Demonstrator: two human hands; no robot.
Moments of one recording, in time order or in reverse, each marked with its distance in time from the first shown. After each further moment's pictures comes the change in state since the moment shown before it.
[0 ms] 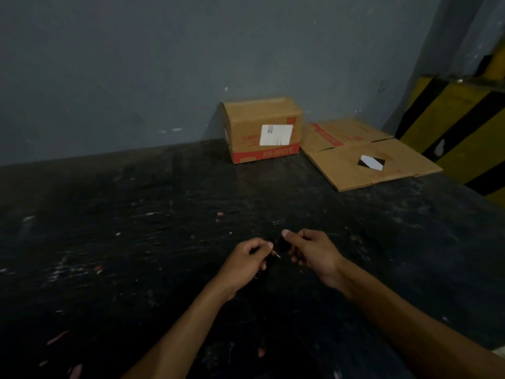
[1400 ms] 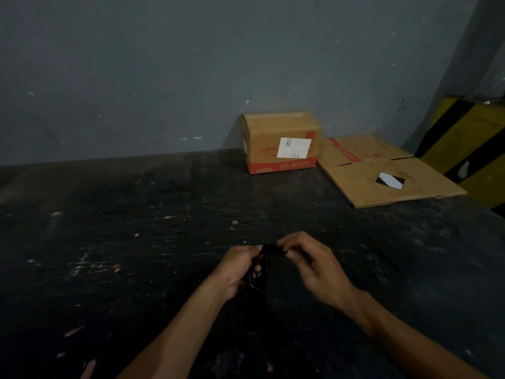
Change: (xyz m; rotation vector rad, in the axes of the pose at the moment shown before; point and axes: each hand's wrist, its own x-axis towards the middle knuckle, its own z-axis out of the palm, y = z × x) left_hand 0.003 0.006 -0.031 -0.329 0.159 -0.284; right_hand -0.012 -0.003 0.017 -0.389 -0.127 -0.885
